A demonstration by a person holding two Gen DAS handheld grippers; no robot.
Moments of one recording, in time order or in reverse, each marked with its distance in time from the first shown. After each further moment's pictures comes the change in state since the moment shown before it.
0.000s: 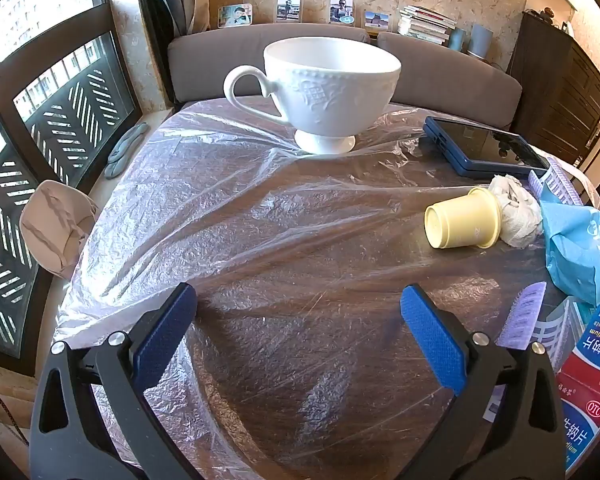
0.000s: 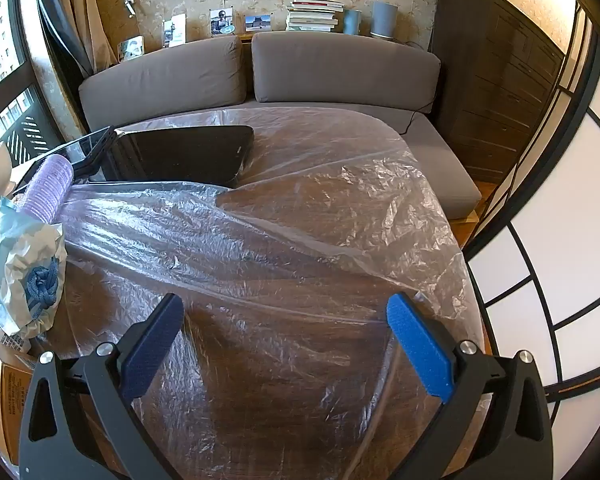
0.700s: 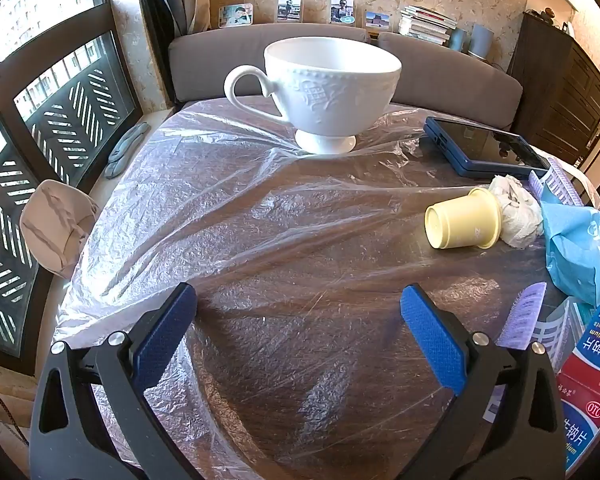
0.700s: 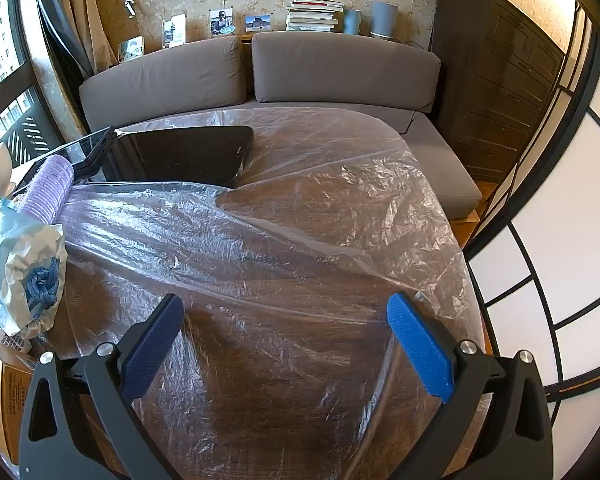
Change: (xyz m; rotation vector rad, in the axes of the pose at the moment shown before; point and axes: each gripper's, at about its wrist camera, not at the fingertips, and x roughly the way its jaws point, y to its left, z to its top) left arm 0.000 0.000 0.000 0.002 0.002 0.003; right arm 0.001 0.000 0.000 0.003 0.004 0.005
